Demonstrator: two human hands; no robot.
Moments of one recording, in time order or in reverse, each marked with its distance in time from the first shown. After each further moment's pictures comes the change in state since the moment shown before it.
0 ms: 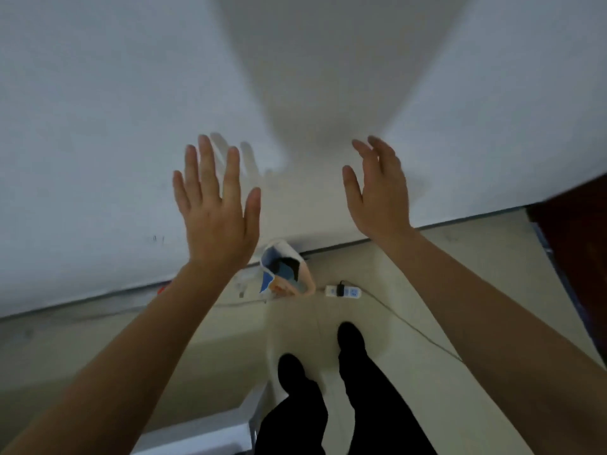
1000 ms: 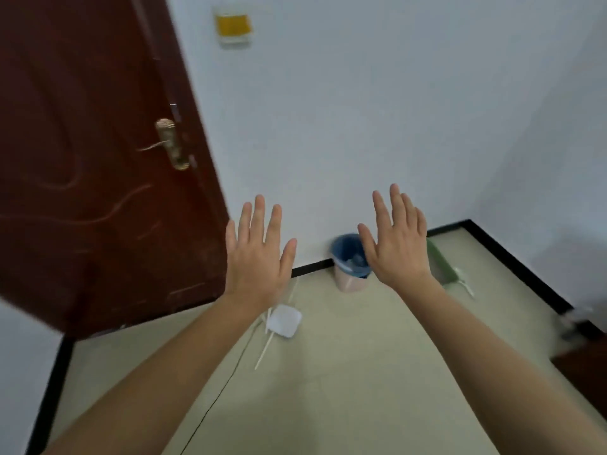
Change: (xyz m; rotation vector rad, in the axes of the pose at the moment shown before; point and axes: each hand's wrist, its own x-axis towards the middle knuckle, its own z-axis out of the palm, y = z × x) left_hand -0.507 0.881 -0.313 -0.768 -0.252 1.609; right_hand -0.856 0.186 -0.745 -0.991 0.638 1.449
